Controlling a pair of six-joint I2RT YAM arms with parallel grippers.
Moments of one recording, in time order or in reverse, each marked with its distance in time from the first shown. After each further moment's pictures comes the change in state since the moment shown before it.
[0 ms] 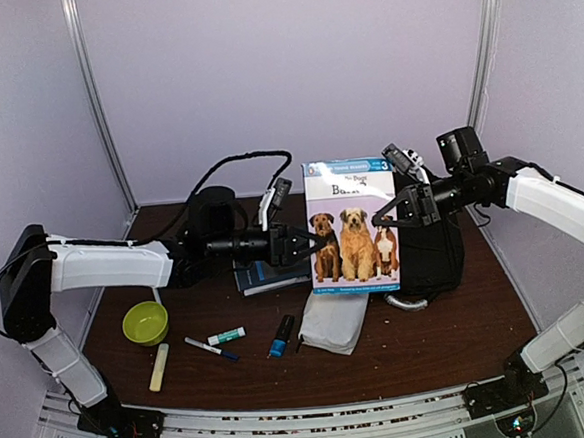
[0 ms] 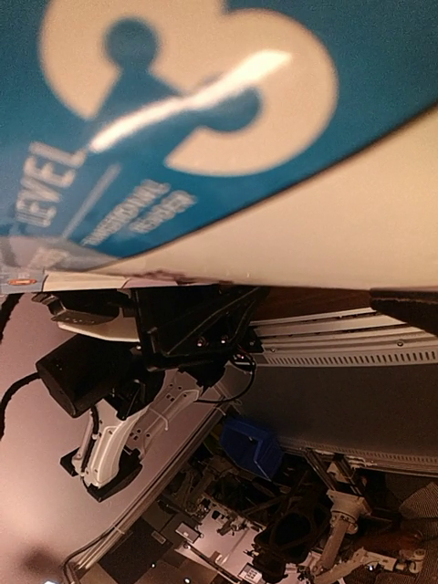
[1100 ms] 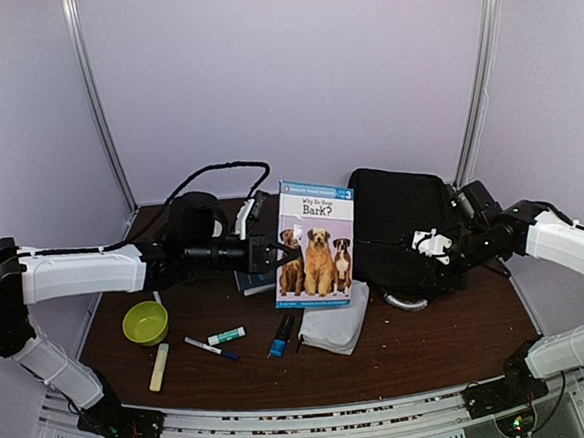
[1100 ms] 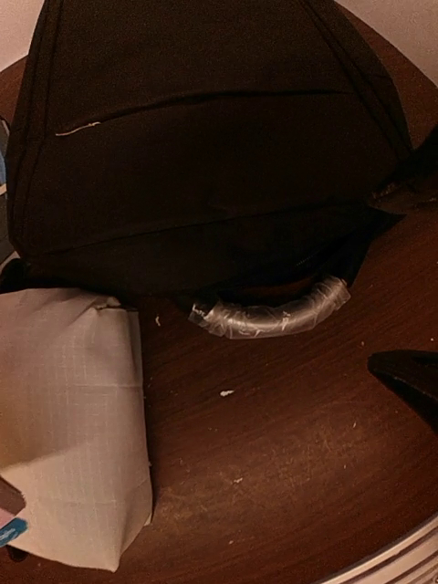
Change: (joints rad) left arm 0.045 -0.148 -0.092 -0.228 -0.054 -0.025; right arm 0.053 -0.256 -0.337 -0.219 0.922 -0.639
